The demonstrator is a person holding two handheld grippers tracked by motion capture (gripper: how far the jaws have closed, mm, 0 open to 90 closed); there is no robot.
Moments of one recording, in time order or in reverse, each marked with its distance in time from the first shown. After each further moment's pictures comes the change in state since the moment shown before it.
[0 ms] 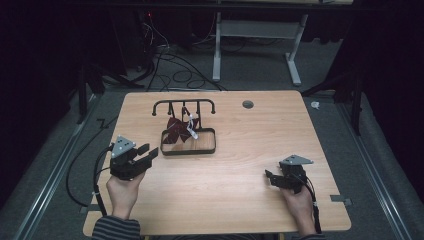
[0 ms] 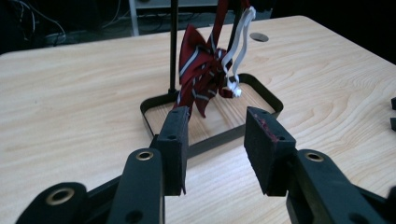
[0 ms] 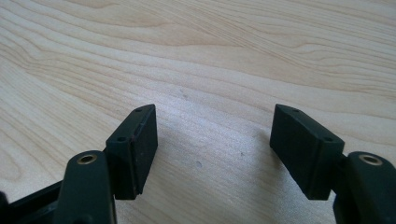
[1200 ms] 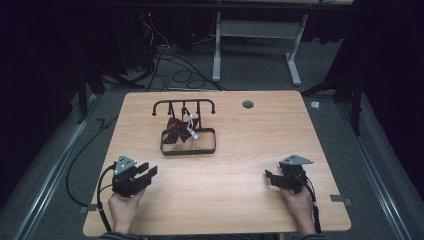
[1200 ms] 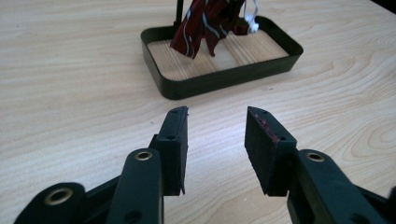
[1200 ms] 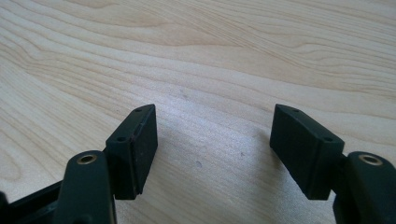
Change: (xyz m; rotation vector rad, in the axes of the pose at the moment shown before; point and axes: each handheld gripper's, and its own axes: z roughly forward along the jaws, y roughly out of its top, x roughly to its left) left arm 0.006 -0.059 0.011 0.089 0.011 -0.054; right arm 0.000 0.000 0.000 -0.001 -0.001 0.000
